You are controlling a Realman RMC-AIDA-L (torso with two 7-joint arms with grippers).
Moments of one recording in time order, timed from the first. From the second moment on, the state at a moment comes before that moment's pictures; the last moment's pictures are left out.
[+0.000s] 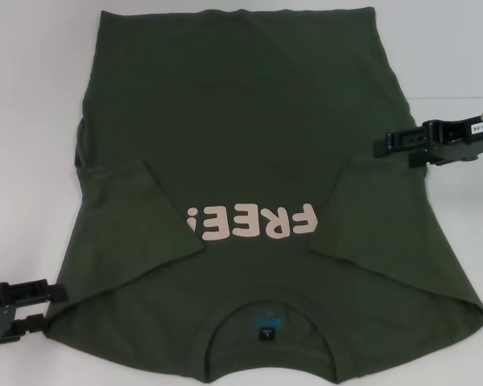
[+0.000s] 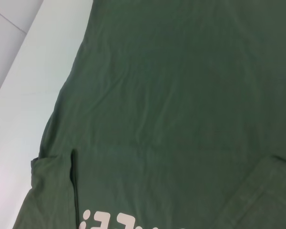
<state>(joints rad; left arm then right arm) -0.35 -2.10 0.34 0.91 2.43 1.61 -2.53 0.83 1.89 -0.72 -0.62 -2.37 -1.35 2.49</state>
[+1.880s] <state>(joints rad) -0.40 -2.10 0.32 0.88 2.44 1.65 -2.54 0.80 1.88 -0.69 -0.62 -2.37 -1.35 2.48</state>
